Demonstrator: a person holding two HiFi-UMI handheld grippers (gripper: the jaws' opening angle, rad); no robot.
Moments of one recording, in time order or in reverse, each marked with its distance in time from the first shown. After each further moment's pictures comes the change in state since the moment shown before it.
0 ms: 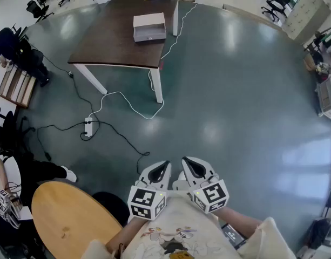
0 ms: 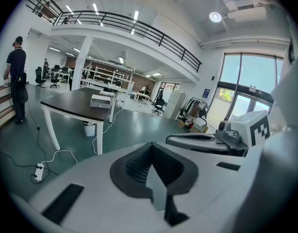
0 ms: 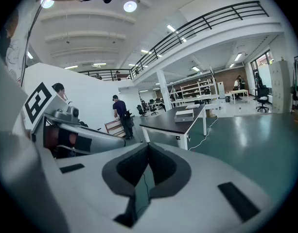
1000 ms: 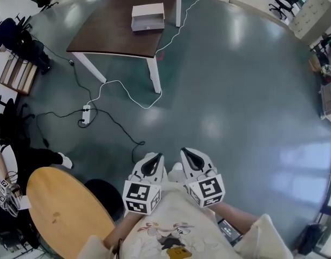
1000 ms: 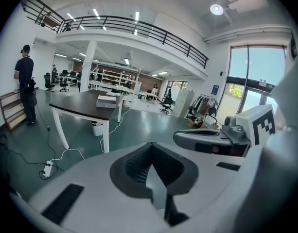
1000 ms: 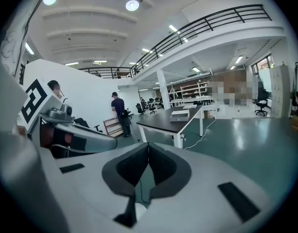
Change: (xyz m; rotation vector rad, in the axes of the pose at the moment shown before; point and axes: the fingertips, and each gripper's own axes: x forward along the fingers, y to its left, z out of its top) left arm 0.020 -0.041 -0.006 0.004 0.007 0.114; right arm -0.043 -0.049 -0.003 -0.028 0.015 -0.025
